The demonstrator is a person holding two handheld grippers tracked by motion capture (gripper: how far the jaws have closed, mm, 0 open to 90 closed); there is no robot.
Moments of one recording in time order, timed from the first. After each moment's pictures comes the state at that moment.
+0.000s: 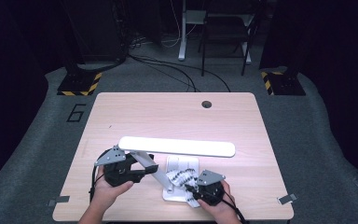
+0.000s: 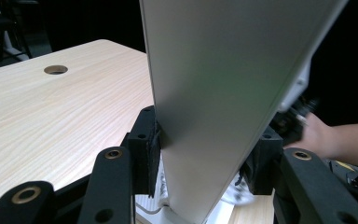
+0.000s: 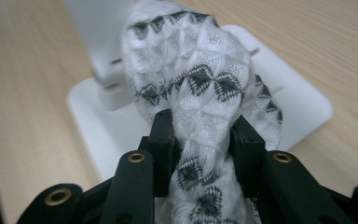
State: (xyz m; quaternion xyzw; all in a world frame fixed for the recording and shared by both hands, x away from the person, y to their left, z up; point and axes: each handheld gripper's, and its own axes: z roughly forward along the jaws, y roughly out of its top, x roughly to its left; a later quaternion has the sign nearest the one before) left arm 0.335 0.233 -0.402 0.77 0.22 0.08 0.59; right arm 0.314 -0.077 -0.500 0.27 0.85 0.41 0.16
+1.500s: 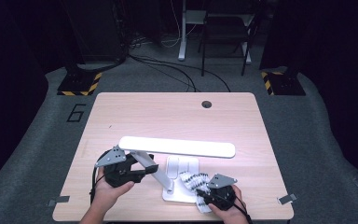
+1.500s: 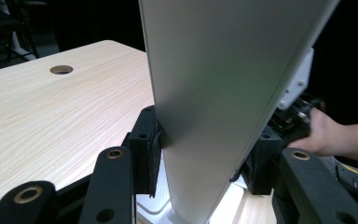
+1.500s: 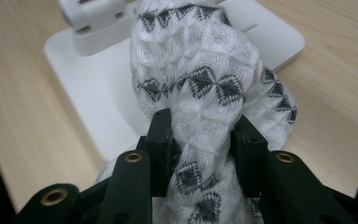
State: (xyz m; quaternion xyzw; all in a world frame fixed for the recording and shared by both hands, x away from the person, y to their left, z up) left arm 0.332 0.231 -0.402 0.77 0.23 0.08 0.59; right arm 0.305 -0.111 -0.510 0.32 0.85 0.39 0.14
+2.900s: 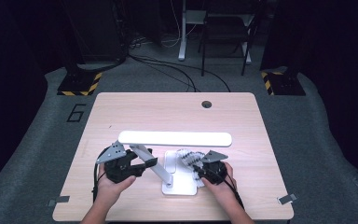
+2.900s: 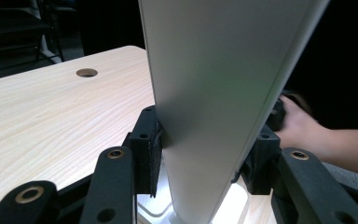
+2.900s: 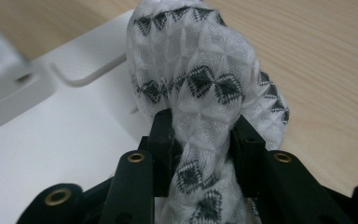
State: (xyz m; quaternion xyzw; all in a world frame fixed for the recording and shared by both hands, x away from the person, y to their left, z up) left arm 0.342 0.231 -0.404 0.75 0.26 0.12 0.59; right arm 0.377 -0.092 -0.504 0.35 0.83 0.38 0.18
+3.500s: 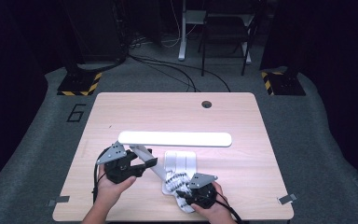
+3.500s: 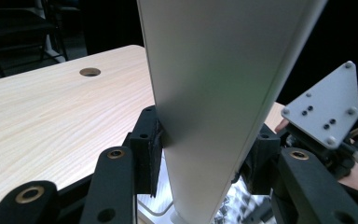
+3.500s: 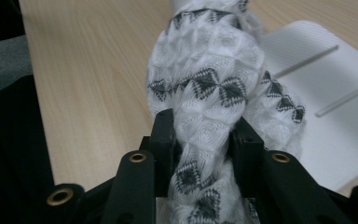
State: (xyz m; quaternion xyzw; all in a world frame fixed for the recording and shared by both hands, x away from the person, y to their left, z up) left arm 0.340 0.231 -0.403 0.76 0.27 0.12 0.58; right arm 0.314 -0.057 -0.503 0.23 0.87 0.43 0.10
